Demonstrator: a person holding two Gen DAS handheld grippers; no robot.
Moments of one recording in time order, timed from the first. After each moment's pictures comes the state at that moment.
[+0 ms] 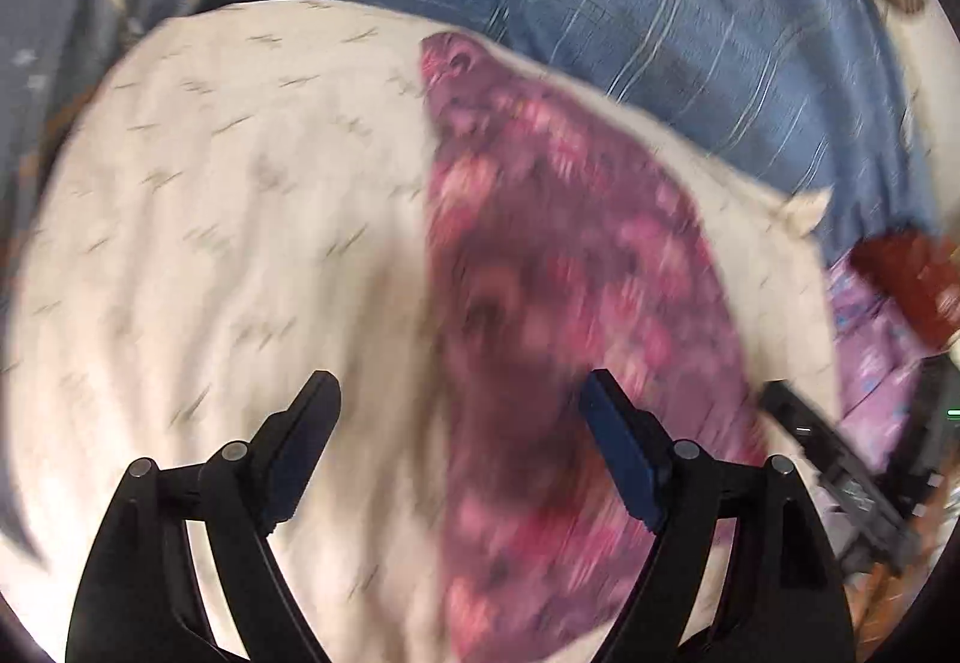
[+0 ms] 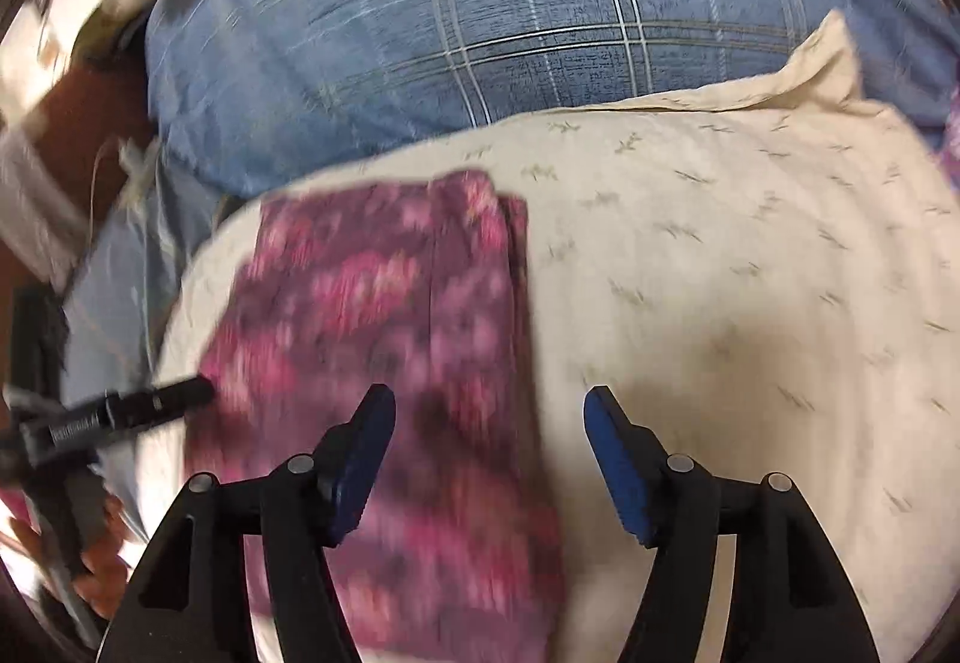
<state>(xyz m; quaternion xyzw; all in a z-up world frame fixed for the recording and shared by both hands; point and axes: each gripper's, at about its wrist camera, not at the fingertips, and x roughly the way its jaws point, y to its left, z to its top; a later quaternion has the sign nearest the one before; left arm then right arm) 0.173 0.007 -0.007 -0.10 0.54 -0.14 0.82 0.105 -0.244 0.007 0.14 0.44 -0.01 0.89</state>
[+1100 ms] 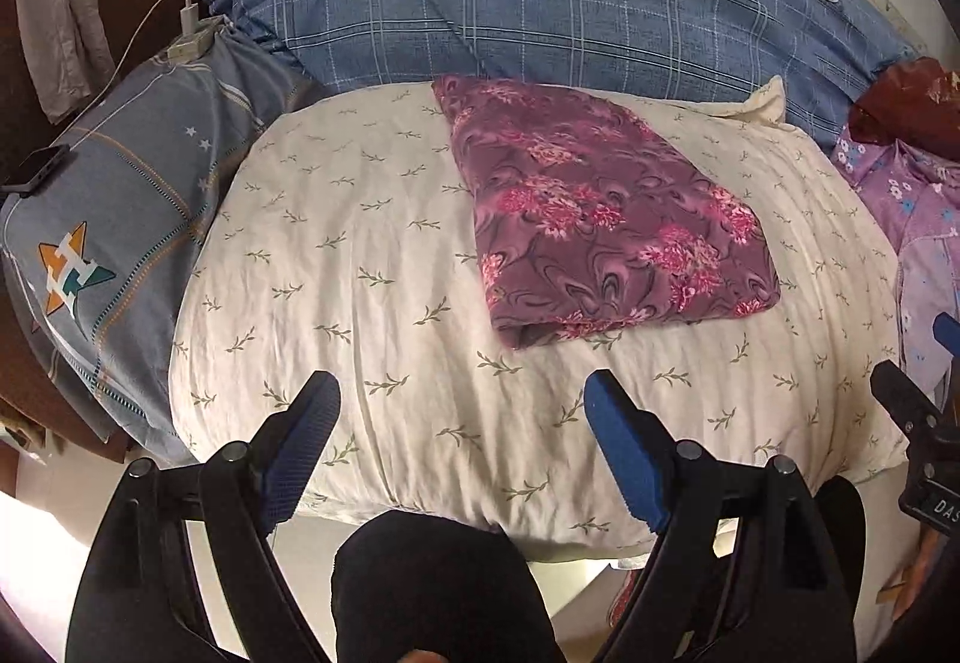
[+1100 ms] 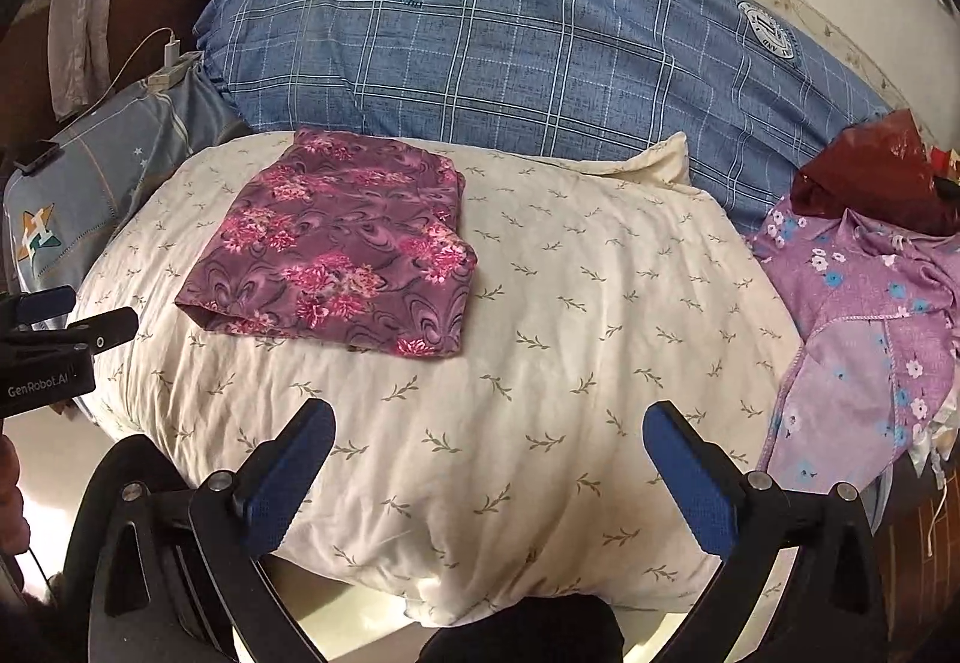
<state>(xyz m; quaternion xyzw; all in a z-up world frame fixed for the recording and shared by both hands) -0.027 0.005 0.015 0.04 0.41 -0.09 0.91 -0.105 -0.182 0.035 -0.05 0.36 -0.12 0.93</state>
